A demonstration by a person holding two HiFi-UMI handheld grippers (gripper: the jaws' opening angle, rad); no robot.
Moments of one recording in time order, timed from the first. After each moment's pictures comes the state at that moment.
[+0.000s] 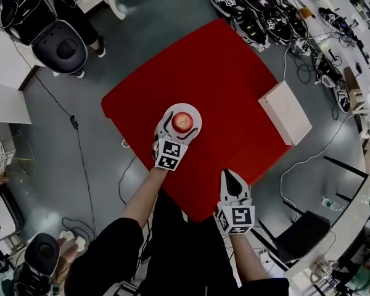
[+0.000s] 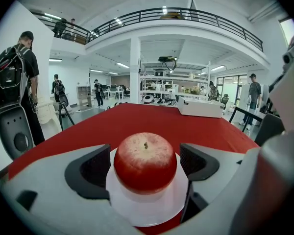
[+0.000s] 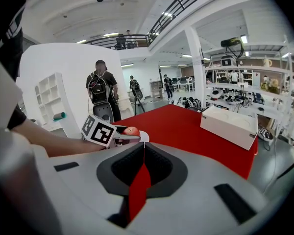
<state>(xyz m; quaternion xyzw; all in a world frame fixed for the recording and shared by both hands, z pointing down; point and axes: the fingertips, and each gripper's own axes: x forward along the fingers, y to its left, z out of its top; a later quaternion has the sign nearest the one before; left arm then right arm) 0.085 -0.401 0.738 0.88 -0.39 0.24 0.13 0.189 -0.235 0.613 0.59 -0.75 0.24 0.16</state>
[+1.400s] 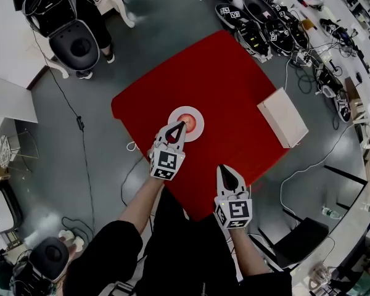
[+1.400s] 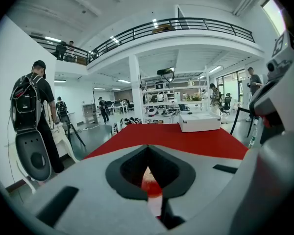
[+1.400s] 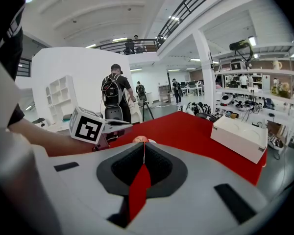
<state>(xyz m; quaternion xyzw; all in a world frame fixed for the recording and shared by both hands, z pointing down) 0.061 -0.379 0.642 0.88 -0.42 0.20 0.05 0.169 -0.241 0.582 0.55 -0.79 0.22 0.15</state>
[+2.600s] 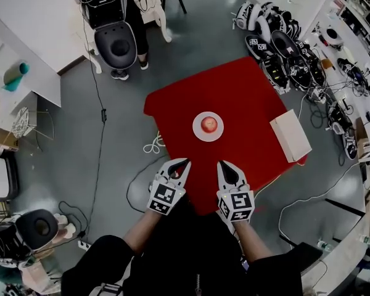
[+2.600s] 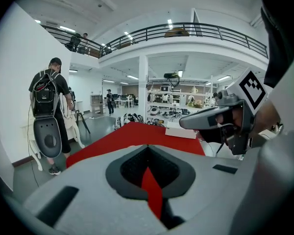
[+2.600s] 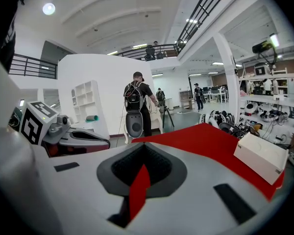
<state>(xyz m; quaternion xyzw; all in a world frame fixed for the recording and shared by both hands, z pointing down) 0.006 -0.201 0.537 0.87 -0.45 0.19 0.11 0.103 -0.212 0.513 0.45 -0.86 0.17 0.13</state>
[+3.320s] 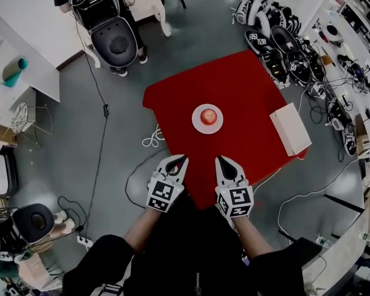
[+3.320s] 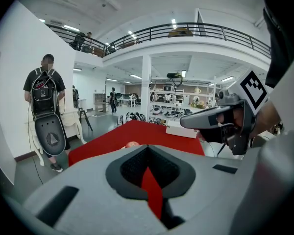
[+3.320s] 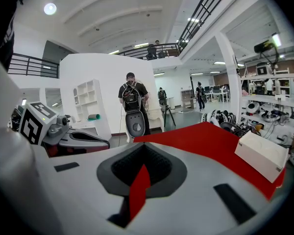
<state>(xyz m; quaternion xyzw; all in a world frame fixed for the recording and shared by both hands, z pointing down) 0.001 -0.182 0.545 0.86 -0.46 0.18 0.12 0.099 -0.196 0.518 0.44 -0.87 0.17 0.13</state>
